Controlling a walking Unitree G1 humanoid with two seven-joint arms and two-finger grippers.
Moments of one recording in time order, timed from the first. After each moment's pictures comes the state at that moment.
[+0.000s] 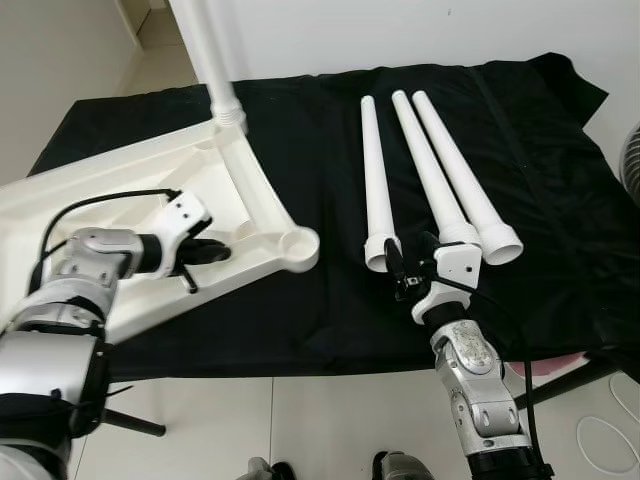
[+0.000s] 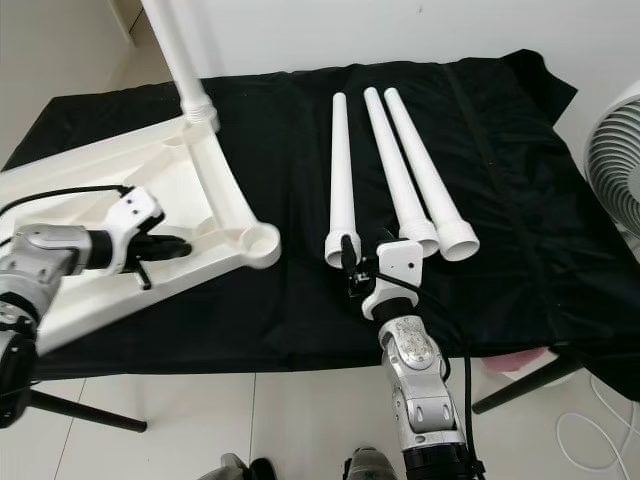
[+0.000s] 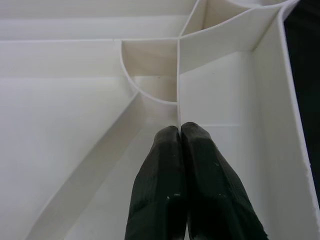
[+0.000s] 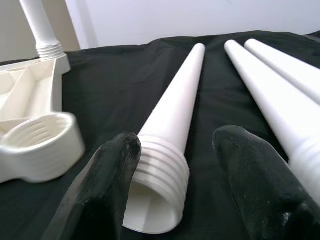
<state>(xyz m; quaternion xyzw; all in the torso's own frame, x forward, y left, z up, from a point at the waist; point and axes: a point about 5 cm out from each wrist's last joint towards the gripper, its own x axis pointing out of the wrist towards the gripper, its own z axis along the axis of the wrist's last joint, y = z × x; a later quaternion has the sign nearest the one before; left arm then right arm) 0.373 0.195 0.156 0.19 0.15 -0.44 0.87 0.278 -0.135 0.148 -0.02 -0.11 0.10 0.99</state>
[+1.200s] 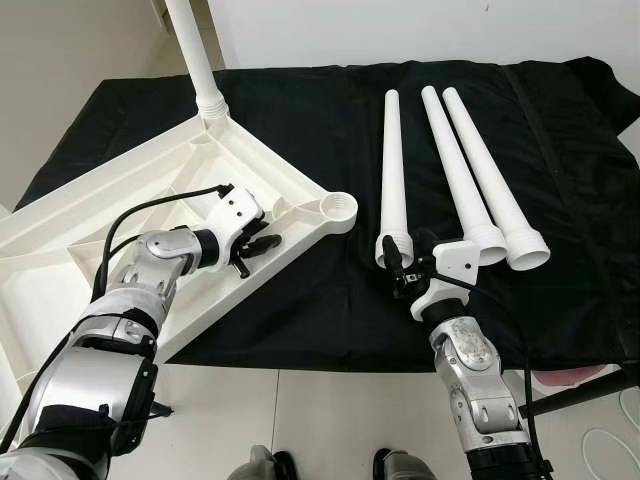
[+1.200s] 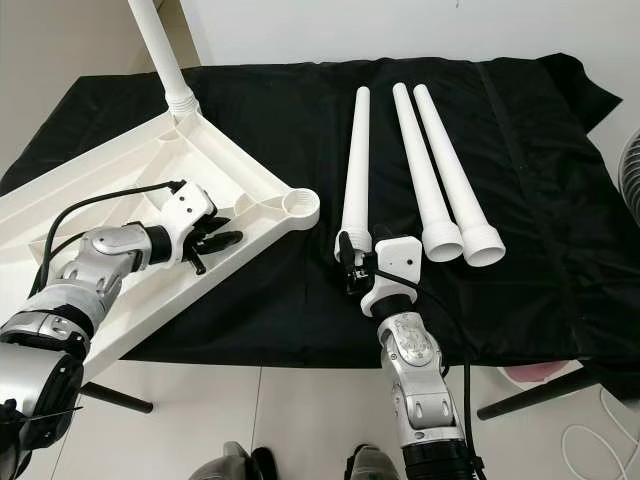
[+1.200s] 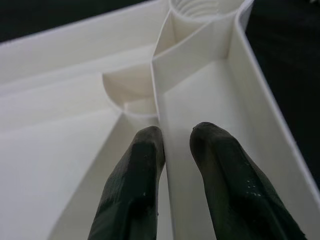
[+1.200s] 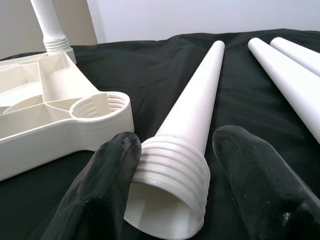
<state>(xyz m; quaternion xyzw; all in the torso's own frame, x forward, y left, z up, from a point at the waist) 0.378 0.153 0.174 0.23 0.04 -0.44 0.87 0.281 -0.134 0.152 -0.02 -0.12 0.11 0.99</state>
